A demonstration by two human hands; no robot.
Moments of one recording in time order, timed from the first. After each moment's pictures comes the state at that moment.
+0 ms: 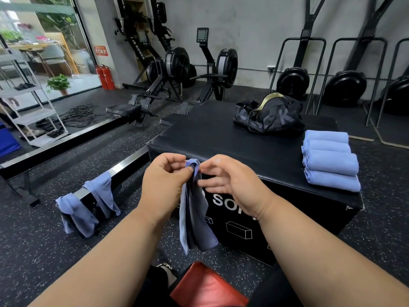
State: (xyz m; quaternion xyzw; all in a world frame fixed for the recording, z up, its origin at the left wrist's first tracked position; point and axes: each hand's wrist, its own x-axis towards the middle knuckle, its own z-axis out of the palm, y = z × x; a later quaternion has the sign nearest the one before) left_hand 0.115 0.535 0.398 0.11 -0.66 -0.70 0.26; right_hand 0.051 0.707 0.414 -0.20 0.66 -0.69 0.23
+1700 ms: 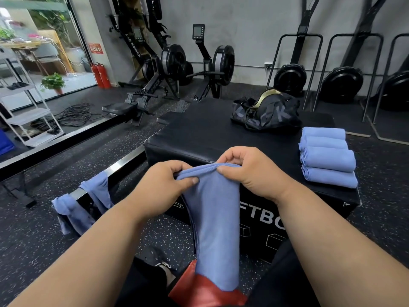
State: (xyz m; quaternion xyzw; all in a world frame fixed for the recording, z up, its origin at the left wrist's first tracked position) left_hand 0.119 0.516 0.412 0.03 -0.89 -0.45 0.10; right_hand 0.021 0.747 0.427 -0.31 0.78 -0.54 0.11
